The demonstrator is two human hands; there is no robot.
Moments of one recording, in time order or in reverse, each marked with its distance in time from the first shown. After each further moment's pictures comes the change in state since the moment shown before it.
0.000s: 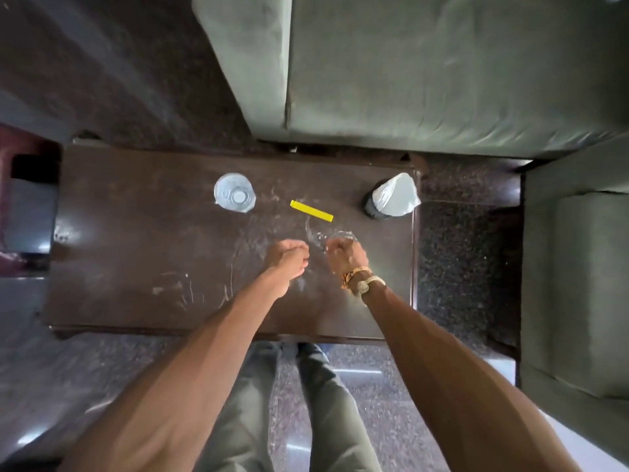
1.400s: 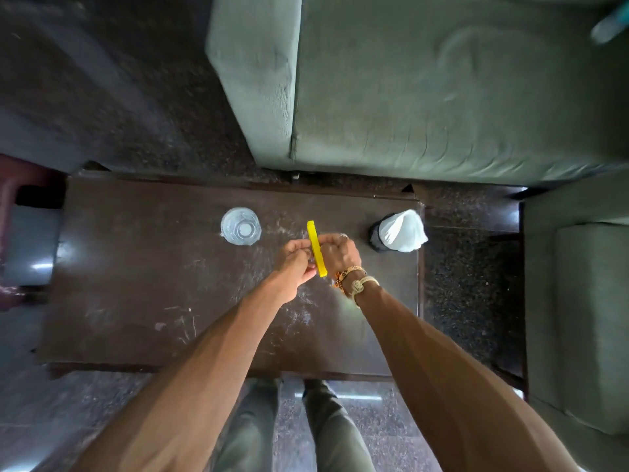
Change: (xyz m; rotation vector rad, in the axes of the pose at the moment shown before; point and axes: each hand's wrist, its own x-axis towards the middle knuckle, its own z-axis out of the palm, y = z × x) left_hand 0.012 0.065 0.001 -0.207 -0.025 -0.002; right_hand 0.030 -0.077 -0.008 0.155 0.011 0.078
